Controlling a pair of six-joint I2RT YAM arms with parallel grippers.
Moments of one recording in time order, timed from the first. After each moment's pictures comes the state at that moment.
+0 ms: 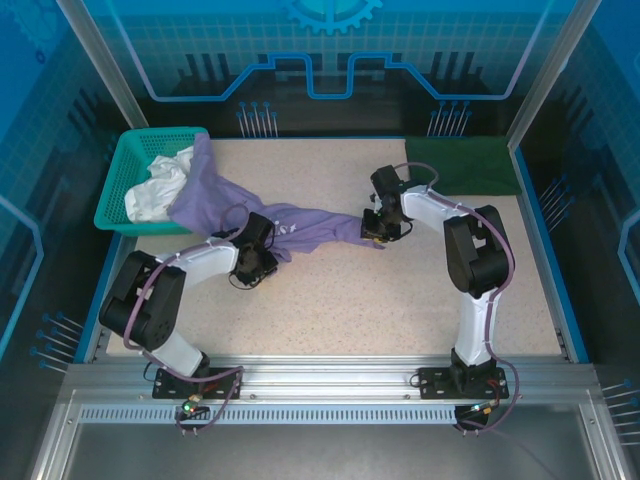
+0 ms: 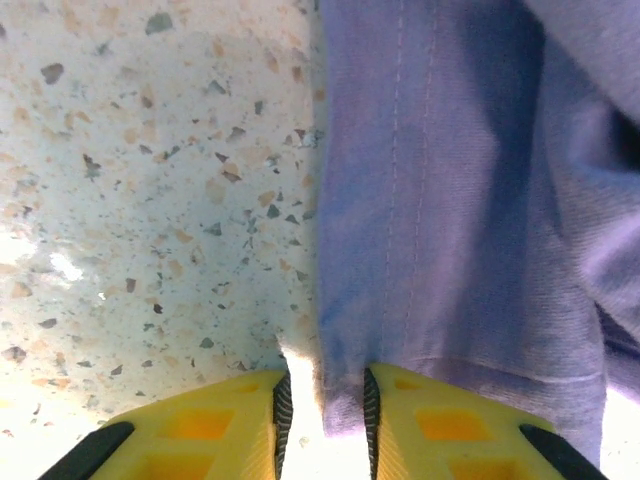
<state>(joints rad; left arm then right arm) -0.36 1.60 0.82 -0.50 0.00 -1.06 0.35 2.01 1.43 -0.74 -0.24 0.50</state>
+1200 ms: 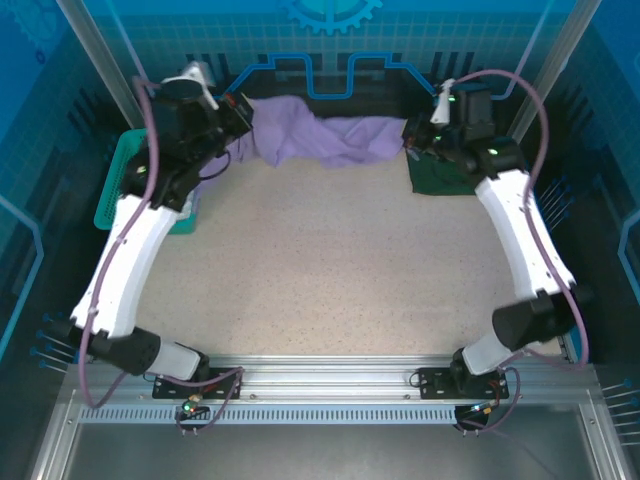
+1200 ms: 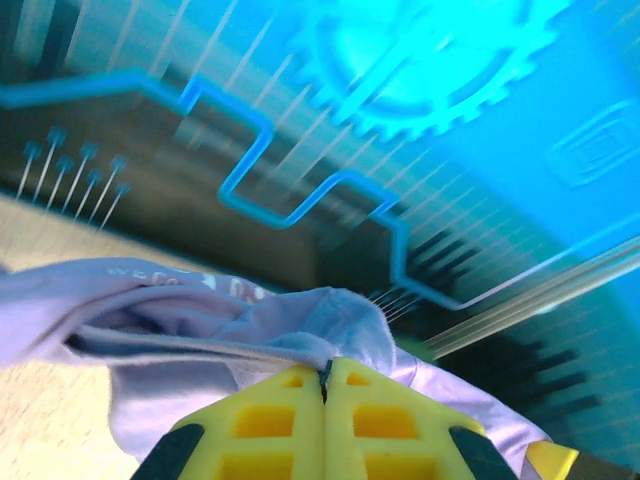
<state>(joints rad) -0.31 1.41 1.89 -0.67 -0.06 -0.73 0.22 1.53 1.82 -0.78 -0.18 0.51</state>
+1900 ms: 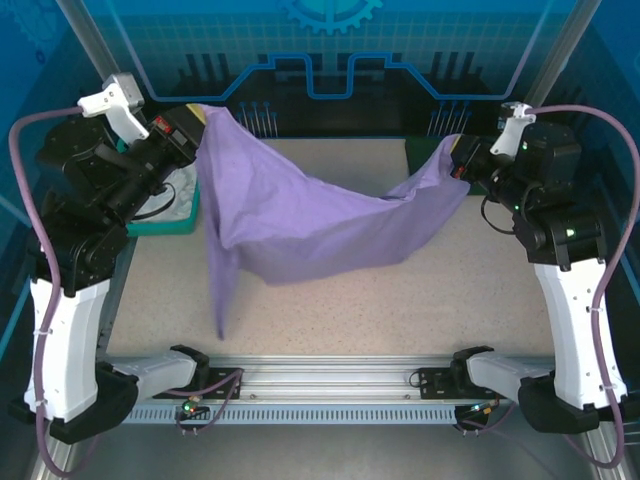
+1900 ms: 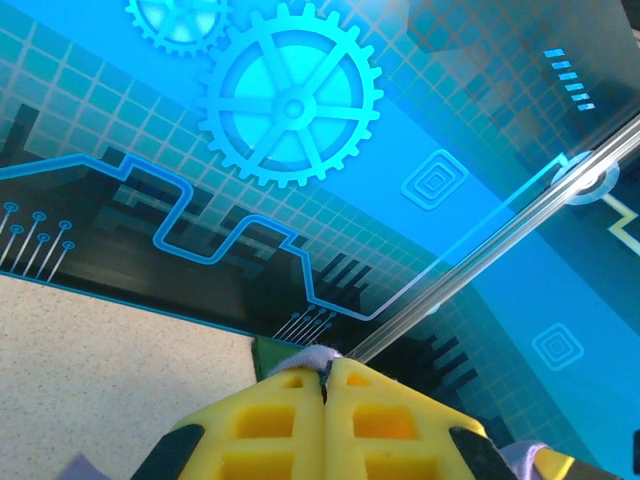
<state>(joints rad) -0.31 1.15 1.96 -0.83 0.01 -0.71 0.19 1.12 1.70 -0.88 -0.08 0.47</state>
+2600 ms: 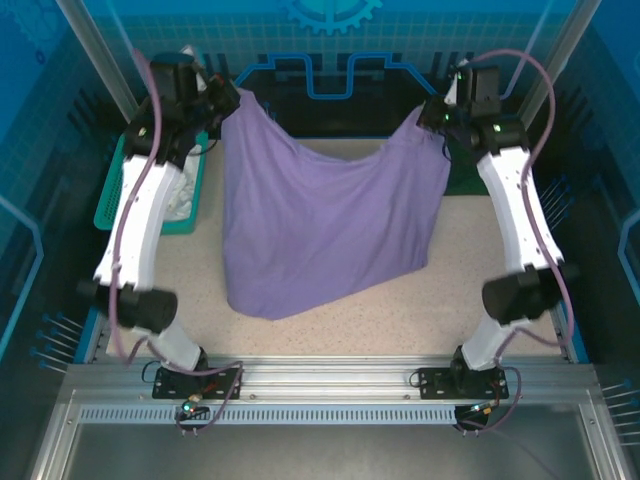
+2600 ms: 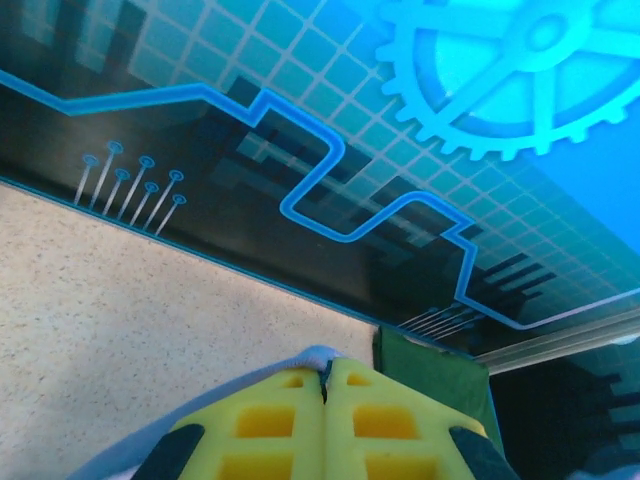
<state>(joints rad) -0.12 1.77 2.23 -0.80 0.09 -0.70 0.14 1.81 2.16 -0.87 -0.06 0.47</state>
